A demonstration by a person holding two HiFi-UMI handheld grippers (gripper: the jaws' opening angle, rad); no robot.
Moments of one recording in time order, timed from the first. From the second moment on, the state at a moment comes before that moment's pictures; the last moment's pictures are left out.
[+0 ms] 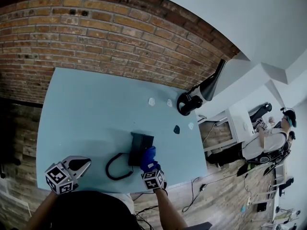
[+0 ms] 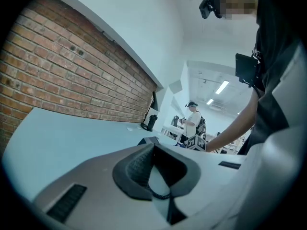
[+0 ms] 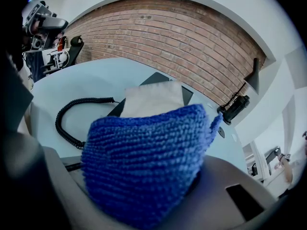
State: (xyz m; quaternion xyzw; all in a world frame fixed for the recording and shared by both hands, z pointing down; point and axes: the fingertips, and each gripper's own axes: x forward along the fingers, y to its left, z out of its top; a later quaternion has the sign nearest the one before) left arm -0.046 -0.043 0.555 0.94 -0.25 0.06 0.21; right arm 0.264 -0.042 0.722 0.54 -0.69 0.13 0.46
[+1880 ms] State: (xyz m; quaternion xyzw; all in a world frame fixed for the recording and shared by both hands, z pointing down) left arm -0.021 -0.068 0.513 0.96 -0.25 0.05 0.09; right arm 0.023 -0.038 0.502 0.46 -0.88 0.09 0.04
